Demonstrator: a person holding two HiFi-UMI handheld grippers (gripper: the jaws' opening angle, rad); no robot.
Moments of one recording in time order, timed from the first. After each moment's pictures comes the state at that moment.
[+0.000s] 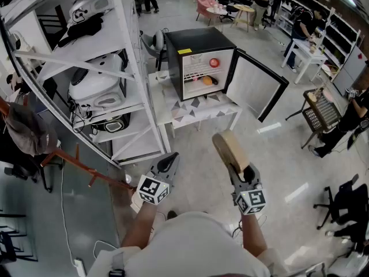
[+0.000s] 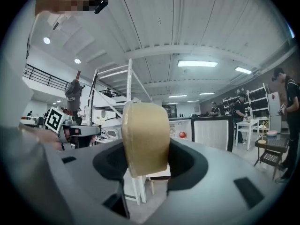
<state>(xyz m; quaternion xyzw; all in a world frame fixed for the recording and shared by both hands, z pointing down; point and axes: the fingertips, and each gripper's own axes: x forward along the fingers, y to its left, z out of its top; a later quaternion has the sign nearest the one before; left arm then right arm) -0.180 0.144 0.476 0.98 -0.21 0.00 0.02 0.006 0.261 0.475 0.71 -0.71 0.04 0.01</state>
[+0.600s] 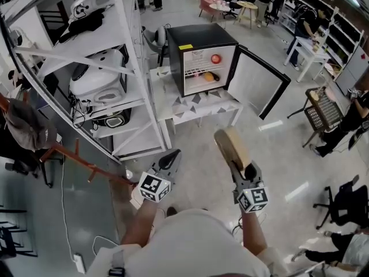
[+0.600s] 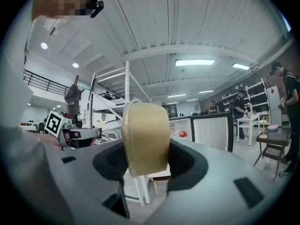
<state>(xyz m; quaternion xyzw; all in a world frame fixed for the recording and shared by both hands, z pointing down) -0.168 0.151 0.475 0.98 -0.21 0.00 0.02 0.018 0.266 0.476 0.71 -0.71 0.05 -0.01</state>
